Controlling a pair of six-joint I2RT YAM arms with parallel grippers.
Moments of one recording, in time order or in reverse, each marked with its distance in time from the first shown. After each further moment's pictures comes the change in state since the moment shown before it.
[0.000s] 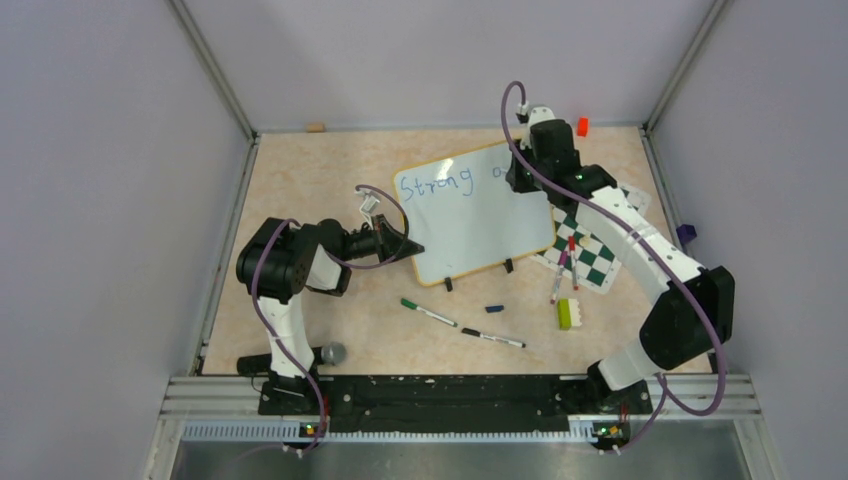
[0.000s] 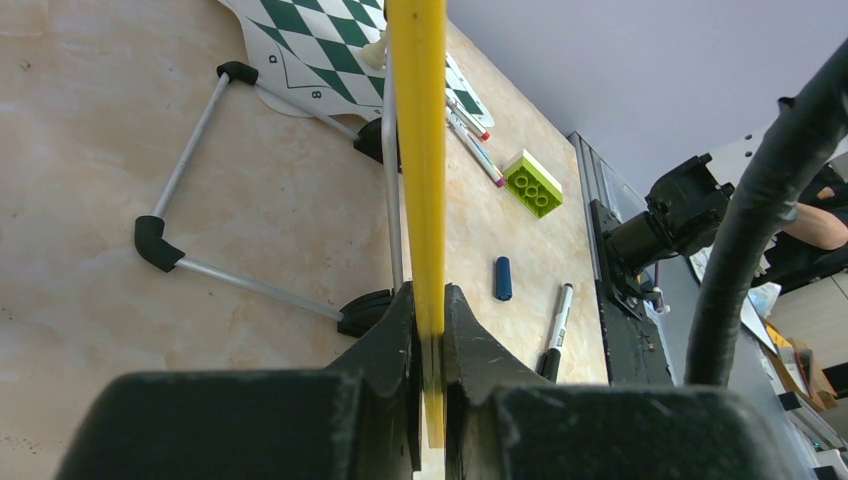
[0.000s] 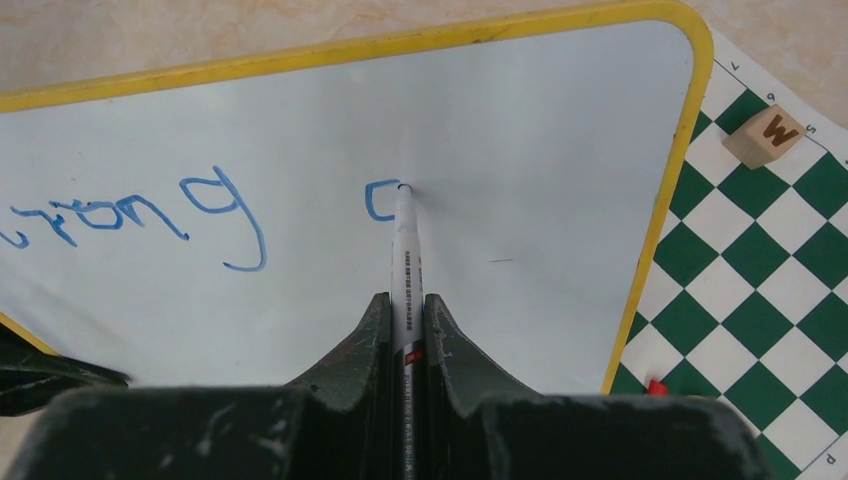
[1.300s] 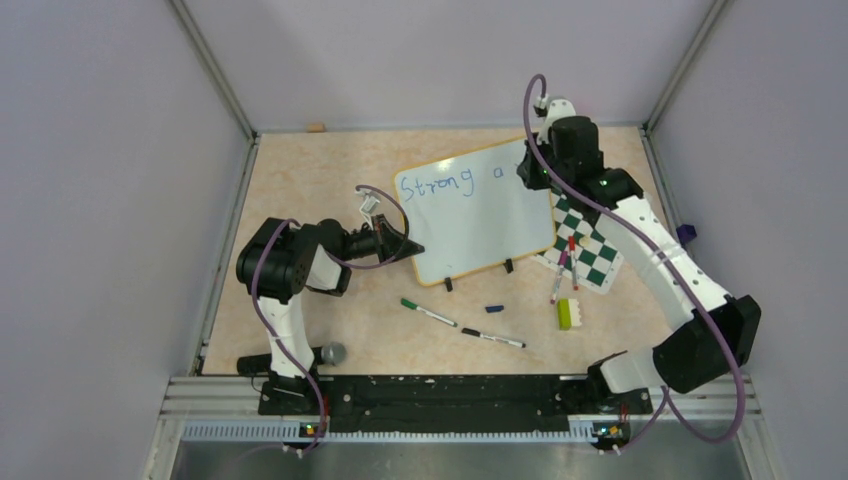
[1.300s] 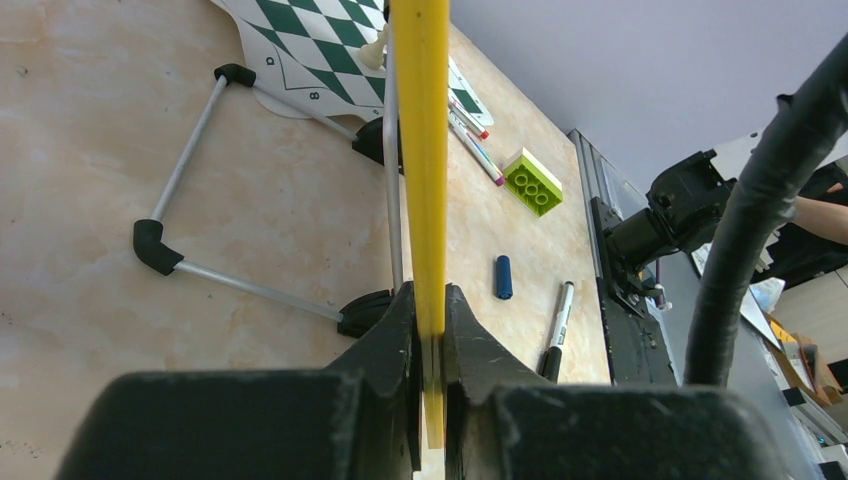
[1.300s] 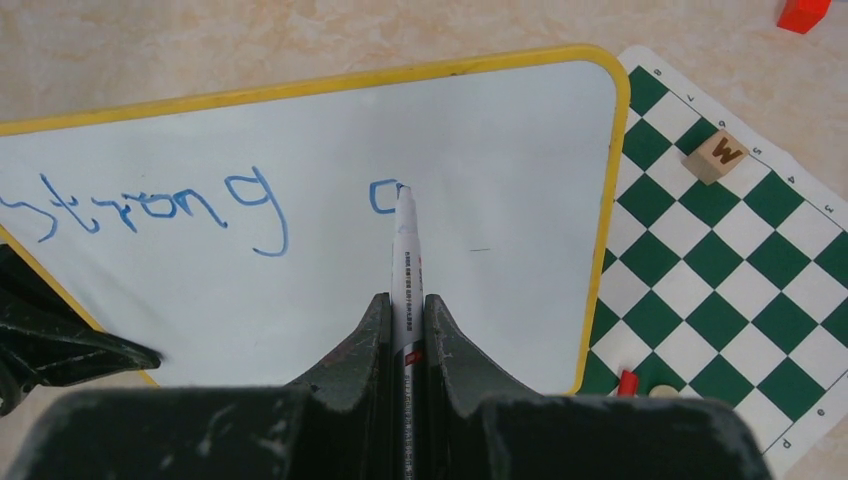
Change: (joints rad) left arm 0.000 0.000 0.000 0.004 0.005 0.007; right arm -0.019 -0.127 -0.009 -0.039 -0.024 -0.019
